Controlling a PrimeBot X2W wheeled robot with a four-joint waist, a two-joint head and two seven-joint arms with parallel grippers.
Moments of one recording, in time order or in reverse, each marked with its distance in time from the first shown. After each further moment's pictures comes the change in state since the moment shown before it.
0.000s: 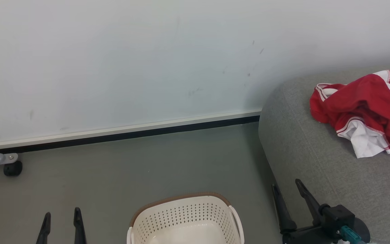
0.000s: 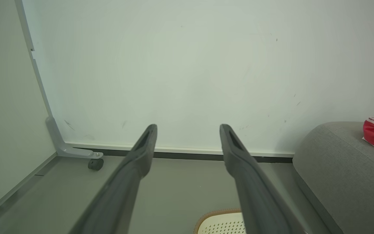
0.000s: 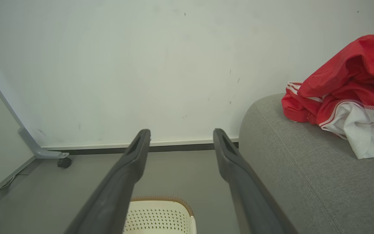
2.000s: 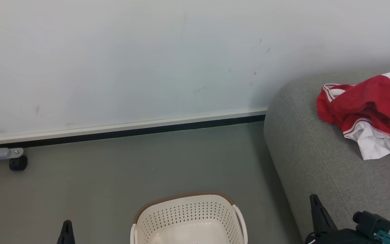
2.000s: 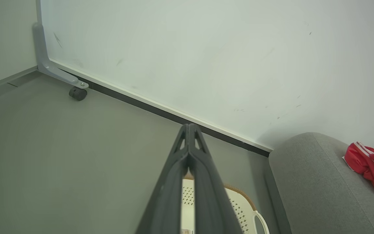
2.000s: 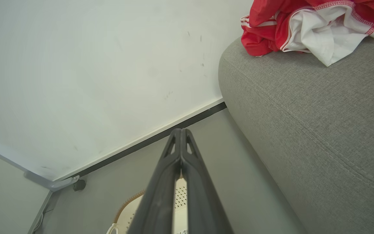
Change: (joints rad) left arm -0.049 -0.035 0.032 0.138 -0.302 -0.058 0.100; right arm 0.077 0.047 -0.196 0.019 0.260 0.049 0.099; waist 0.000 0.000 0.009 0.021
